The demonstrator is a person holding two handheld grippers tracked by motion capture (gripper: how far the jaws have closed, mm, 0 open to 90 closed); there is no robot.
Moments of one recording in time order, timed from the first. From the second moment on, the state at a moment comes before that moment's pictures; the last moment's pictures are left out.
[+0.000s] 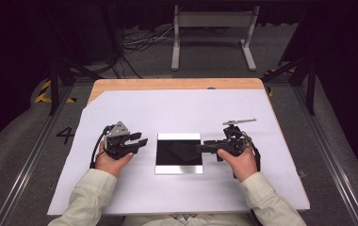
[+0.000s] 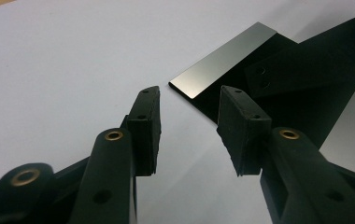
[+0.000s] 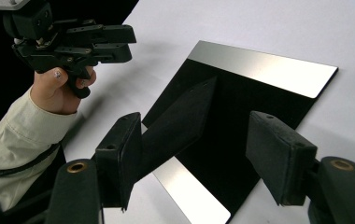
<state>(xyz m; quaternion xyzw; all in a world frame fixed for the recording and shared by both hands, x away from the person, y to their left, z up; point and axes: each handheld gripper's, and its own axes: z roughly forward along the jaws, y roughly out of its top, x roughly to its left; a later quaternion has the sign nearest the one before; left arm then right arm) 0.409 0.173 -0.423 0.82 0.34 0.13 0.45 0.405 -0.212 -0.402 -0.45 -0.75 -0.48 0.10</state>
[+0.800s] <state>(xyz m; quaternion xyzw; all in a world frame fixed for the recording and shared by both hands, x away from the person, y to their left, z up) 0.410 0.172 -0.424 0.82 0.34 0.13 0.45 0.406 -0.193 -0.418 -0.45 -0.73 -0.48 0.17</state>
